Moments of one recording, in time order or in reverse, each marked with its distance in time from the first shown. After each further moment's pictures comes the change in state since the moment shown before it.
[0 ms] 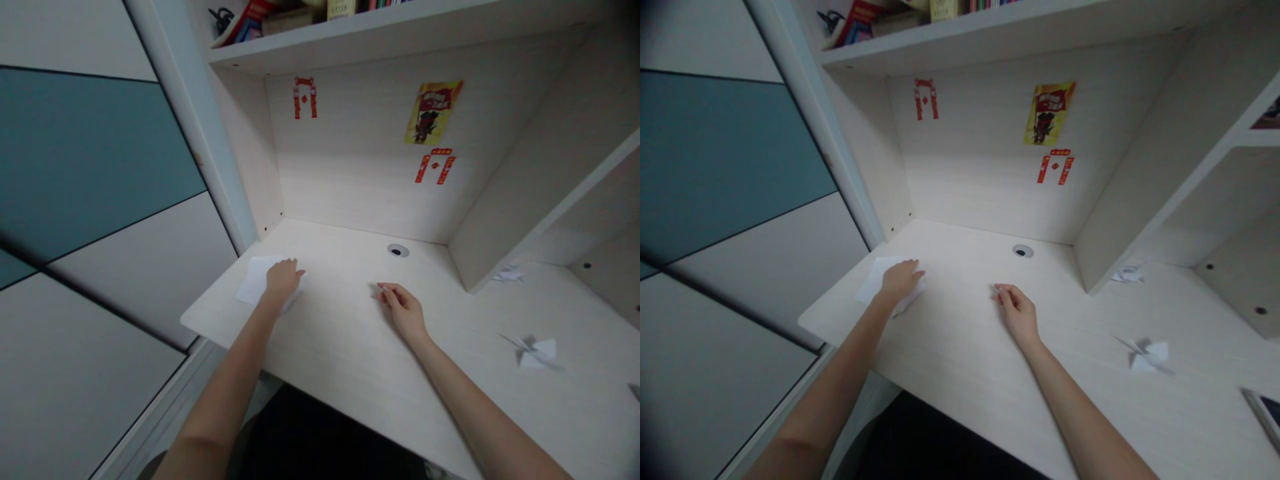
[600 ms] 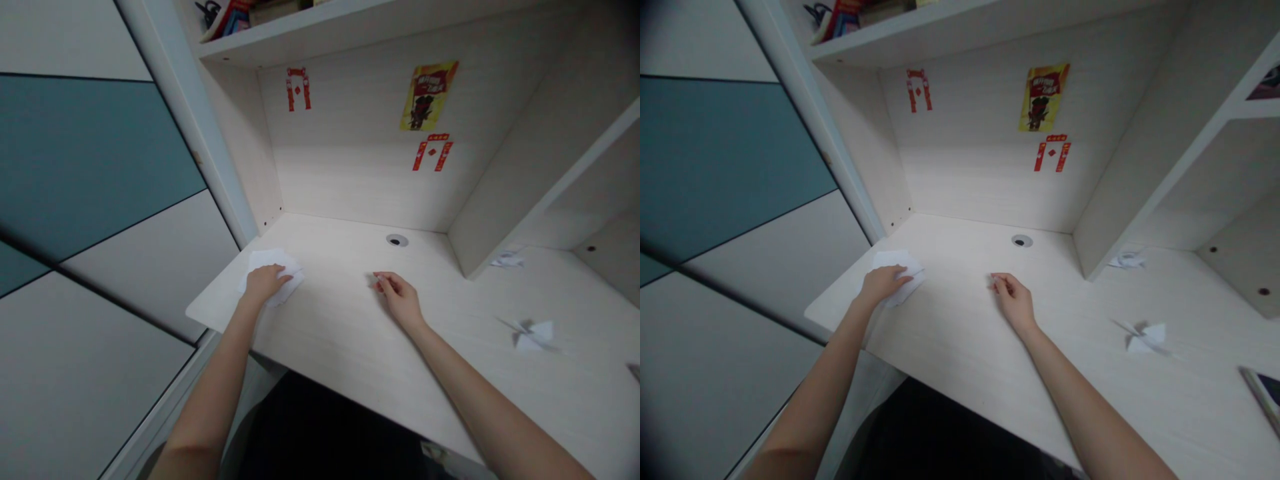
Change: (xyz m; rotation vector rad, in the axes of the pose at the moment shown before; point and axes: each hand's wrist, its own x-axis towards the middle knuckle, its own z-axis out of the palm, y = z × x) left_hand -0.030 -0.041 -0.003 0.059 -0.046 -0.049; right_hand -0.001 -0.006 0.001 -0.031 -0.016 -0.019
